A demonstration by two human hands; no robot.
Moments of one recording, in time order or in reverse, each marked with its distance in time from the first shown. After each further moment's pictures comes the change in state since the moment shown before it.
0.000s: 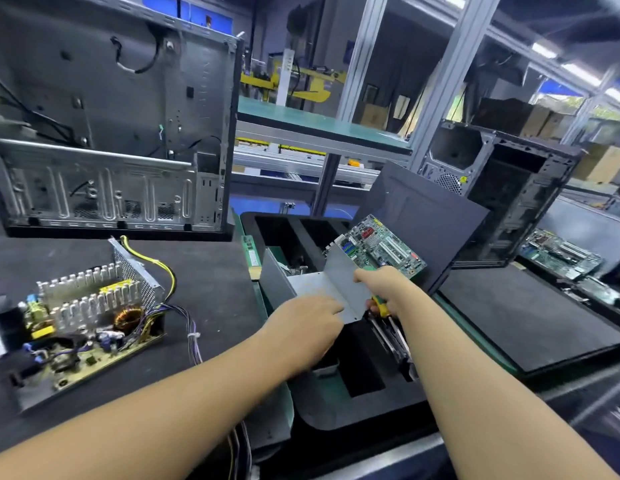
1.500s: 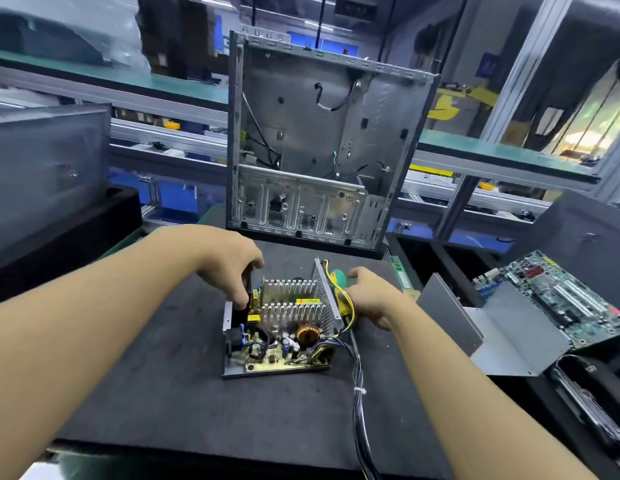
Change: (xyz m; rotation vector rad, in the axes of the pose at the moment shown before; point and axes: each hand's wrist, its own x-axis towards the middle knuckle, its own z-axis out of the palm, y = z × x) left_hand -0.240 -0.232 -0.101 -0.212 -0.686 -0.665; right_hand -0.089 -0.113 0.243 -0.109 -0.428 -0.380
